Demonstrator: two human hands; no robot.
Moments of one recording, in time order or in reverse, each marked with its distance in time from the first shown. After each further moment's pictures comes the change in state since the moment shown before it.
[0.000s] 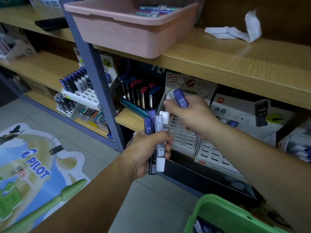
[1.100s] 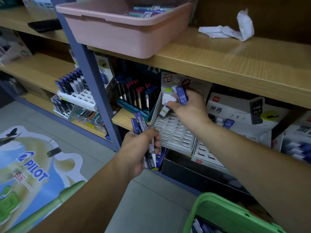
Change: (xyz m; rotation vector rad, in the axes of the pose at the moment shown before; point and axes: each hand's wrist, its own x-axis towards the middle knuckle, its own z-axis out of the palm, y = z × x) left_hand 0.005 0.000 0.003 -0.018 0.279 0.049; right_hand 0.020 0.014 0.003 -0.005 0.224 -0.014
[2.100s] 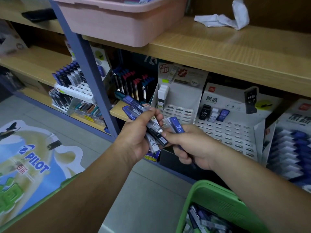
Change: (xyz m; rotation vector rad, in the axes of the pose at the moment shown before) left_hand -0.002 0.010 0.014 -0.214 -0.079 -0.065; right_hand -0.097 0.016 -0.022 0.294 -0.513 0.507
